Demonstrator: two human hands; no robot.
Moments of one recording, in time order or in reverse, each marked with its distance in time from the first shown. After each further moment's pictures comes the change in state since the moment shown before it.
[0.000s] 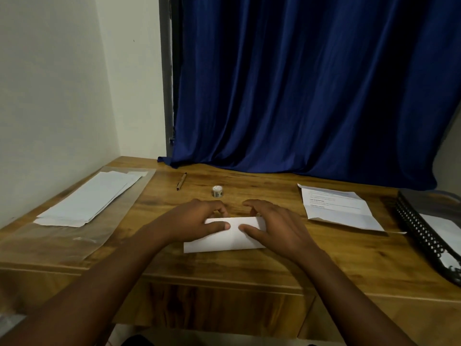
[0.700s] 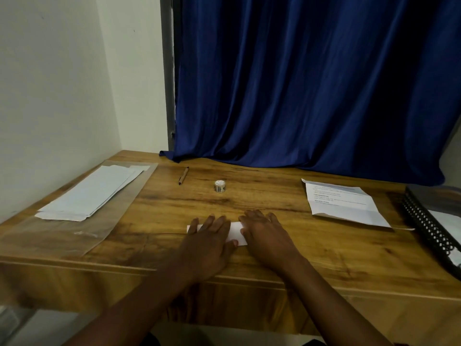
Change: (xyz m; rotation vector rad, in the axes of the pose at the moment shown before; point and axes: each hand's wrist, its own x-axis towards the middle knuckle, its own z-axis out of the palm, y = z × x) left_hand -0.020 0.032 0.070 0.274 -0.050 -0.211; right_hand 0.004 -0.011 0.052 -0.050 -0.191 0.040
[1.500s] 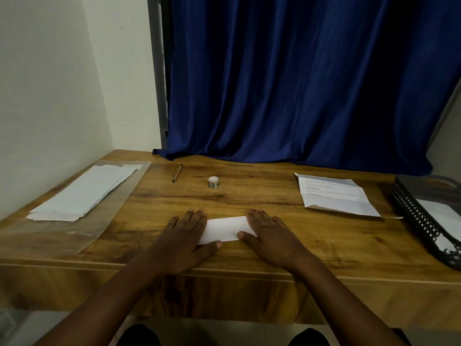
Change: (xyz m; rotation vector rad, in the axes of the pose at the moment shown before) left_hand -0.018 -0.037 -0.012 -0.018 -0.152 0.015; right_hand -0.022 0.026 0.002 0.077 -0.175 0.074
